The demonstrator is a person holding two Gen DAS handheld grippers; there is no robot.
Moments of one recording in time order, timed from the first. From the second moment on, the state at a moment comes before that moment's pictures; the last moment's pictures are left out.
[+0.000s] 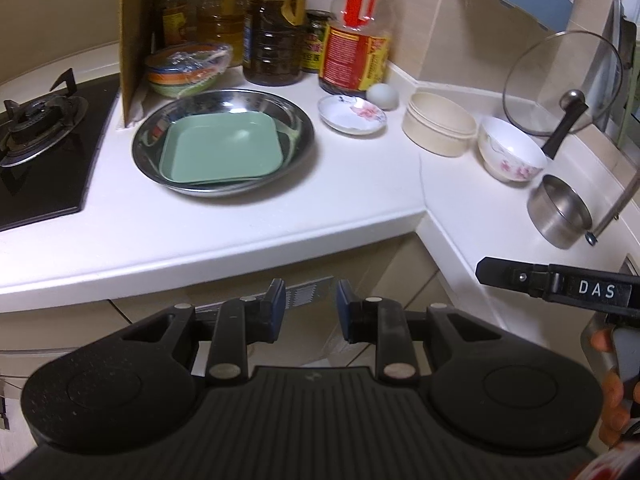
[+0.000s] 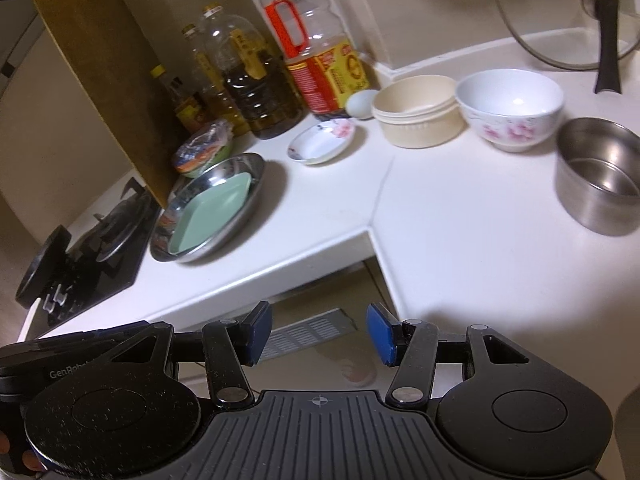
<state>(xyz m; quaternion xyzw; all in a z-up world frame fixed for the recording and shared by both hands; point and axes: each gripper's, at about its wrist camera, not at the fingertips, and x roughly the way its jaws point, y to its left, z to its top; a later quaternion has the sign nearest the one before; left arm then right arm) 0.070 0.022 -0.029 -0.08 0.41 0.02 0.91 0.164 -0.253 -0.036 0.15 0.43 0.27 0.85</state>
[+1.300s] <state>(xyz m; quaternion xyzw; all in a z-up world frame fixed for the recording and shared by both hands) 0.162 0.027 -0.036 -0.04 0.42 -0.08 0.90 0.214 -0.244 -0.043 0.17 0.45 0.17 0.86</state>
